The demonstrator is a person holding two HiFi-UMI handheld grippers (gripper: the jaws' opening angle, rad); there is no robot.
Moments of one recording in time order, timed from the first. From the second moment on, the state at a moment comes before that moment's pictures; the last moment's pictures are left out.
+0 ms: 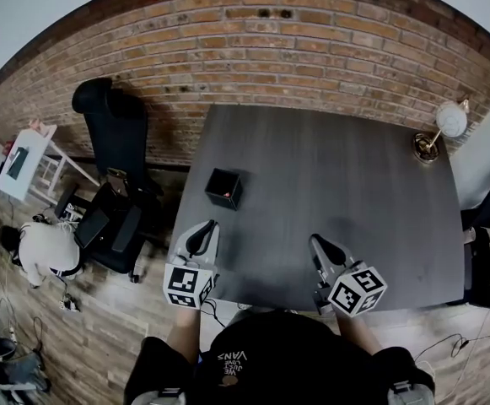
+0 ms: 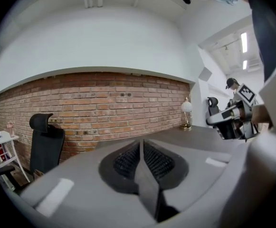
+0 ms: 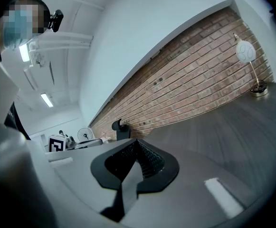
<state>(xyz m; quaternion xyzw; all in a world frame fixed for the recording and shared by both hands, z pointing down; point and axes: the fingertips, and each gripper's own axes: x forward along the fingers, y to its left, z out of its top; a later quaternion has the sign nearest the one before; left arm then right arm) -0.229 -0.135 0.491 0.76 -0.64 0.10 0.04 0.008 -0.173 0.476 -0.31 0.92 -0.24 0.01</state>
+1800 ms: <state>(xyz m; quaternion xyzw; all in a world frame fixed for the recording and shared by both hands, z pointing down) -0.125 -0.026 0.491 0.70 -0.71 0.05 0.06 0.038 -0.132 0.501 -0.20 0.95 -0.22 -0.08</state>
